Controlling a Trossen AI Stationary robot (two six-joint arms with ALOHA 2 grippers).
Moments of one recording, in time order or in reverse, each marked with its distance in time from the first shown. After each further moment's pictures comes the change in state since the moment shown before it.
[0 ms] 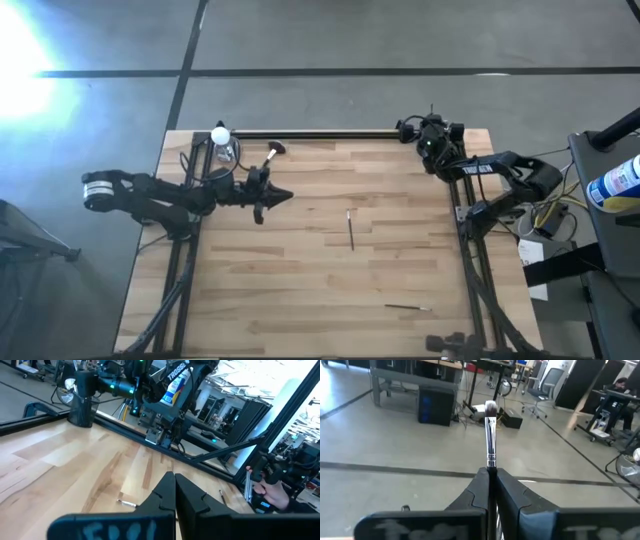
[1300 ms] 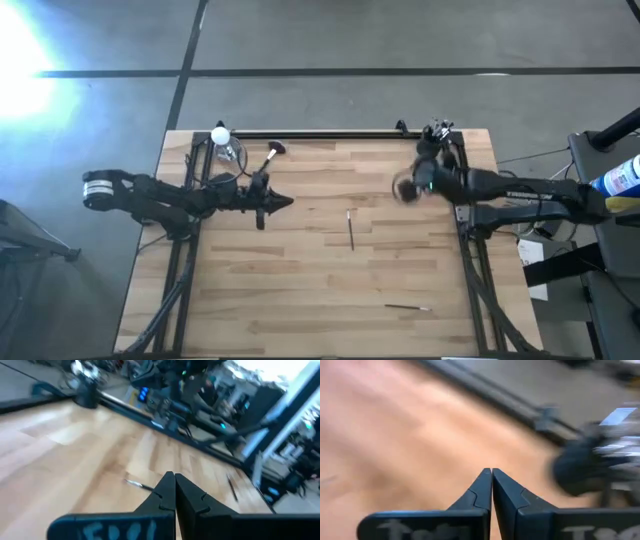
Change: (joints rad) left arm -0.061 0.001 -0.015 -0.075 -0.069 0.021; right arm 0.614 -0.573 0.175 -1.404 -0.204 0.474
